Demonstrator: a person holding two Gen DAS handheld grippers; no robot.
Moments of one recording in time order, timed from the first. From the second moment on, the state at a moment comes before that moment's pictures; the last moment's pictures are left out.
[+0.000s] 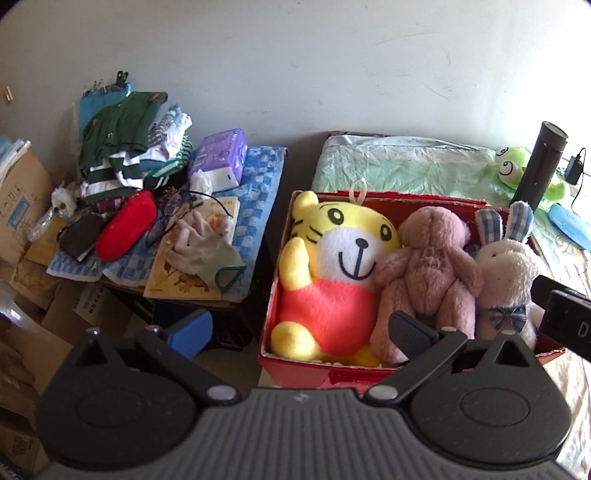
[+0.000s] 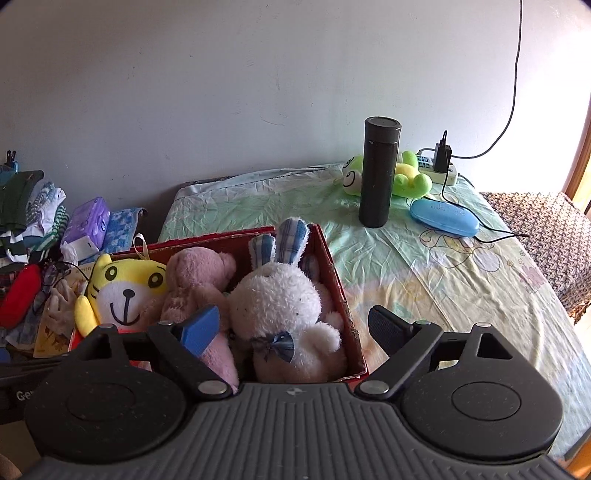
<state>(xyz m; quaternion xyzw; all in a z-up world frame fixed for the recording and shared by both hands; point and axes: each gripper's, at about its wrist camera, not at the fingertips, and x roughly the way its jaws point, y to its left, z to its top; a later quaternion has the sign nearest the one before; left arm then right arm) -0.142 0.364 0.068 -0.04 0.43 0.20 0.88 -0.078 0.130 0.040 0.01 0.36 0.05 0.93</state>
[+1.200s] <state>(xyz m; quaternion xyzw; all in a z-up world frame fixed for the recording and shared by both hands) -0.089 0.356 0.036 0.01 0.46 0.20 0.87 -0.047 0.130 0.006 0.02 0.39 0.05 0.92</state>
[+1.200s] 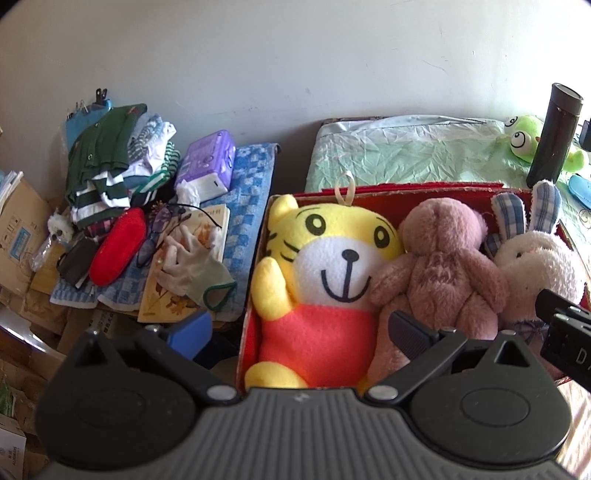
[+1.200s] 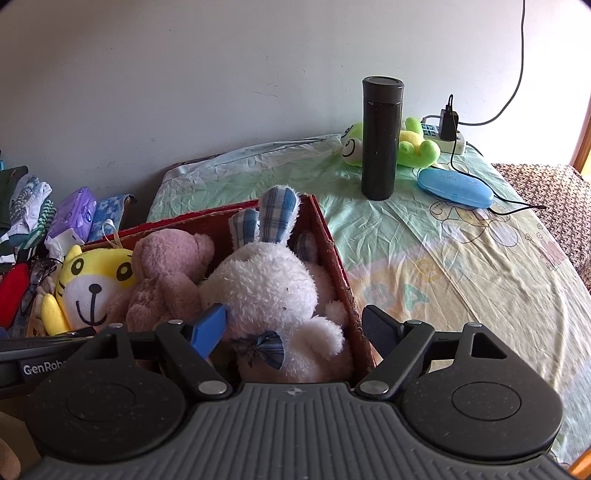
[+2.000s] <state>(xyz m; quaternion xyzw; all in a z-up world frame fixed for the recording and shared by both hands) -0.086 0.354 0.015 -0.01 0.48 0.17 0.86 -0.045 0.140 -0.002 0.02 0.41 0.07 0.91</state>
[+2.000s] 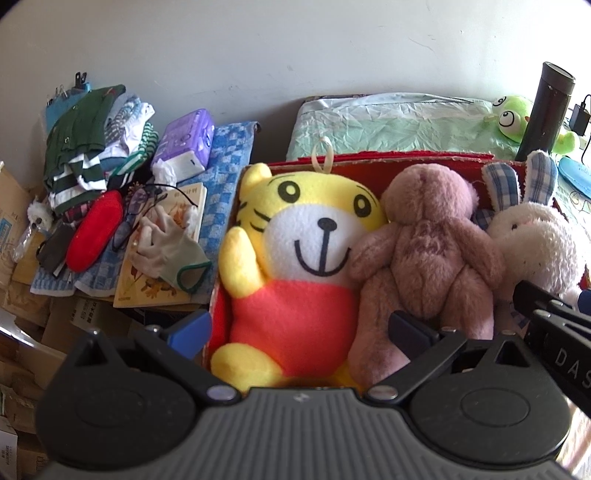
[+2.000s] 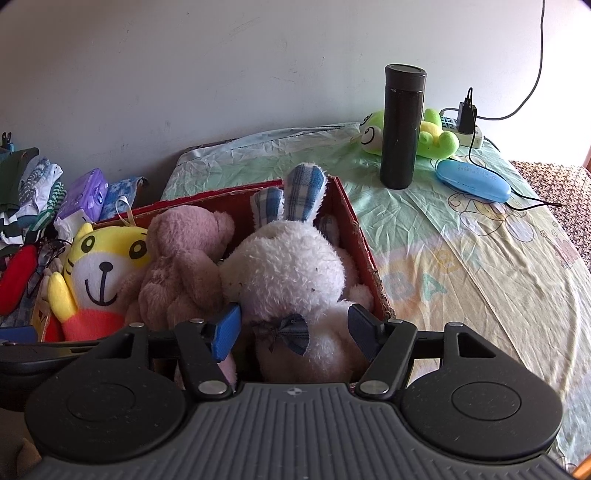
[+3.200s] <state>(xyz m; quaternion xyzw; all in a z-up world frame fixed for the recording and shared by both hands) -0.087 0.360 0.014 -0.02 0.48 0.17 0.86 -0.043 0.139 0.000 0.01 0.41 0.07 0.91</state>
